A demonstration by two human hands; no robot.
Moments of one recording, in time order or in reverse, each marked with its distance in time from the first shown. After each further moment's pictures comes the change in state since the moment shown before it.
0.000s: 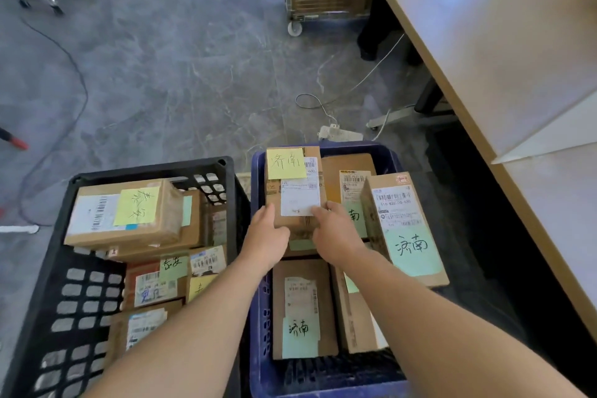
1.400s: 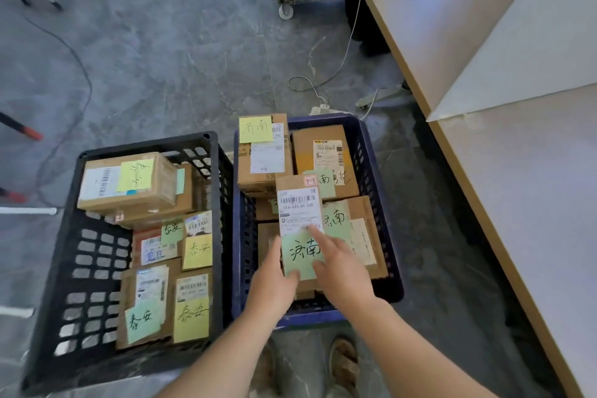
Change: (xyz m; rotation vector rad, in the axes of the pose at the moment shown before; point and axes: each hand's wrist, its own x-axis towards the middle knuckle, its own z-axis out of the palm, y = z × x) left_hand -0.145 -0.028 0.082 0.000 -0.042 -0.083; right_hand -0.142 0.077 0.026 0.056 0.050 -0.041
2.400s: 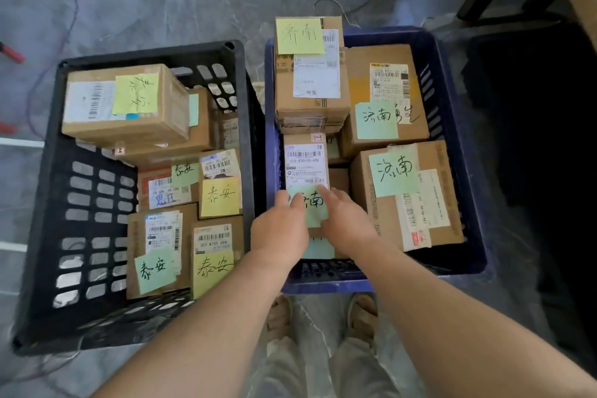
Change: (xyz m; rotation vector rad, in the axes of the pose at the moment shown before) left_hand 0.079 -0.077 -0.029 0.859 -0.008 0.134; right_hand 0.086 -0.010 0.111 -0.130 -0.217 0.048
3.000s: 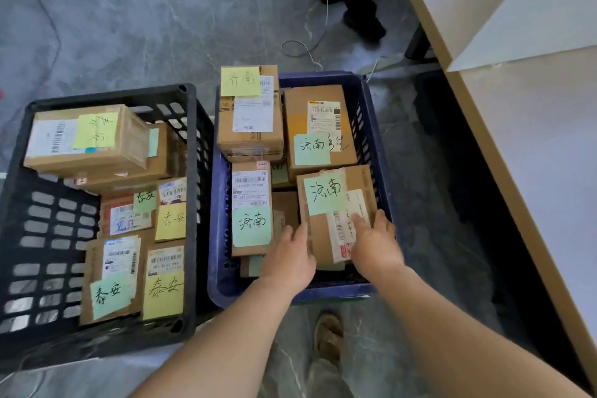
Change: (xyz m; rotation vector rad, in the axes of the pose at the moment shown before) left_hand -0.021 0.105 0.020 -0.261 -0.143 0.076; right_hand -0.068 0.107 -0.072 -0.200 0.077 0.309
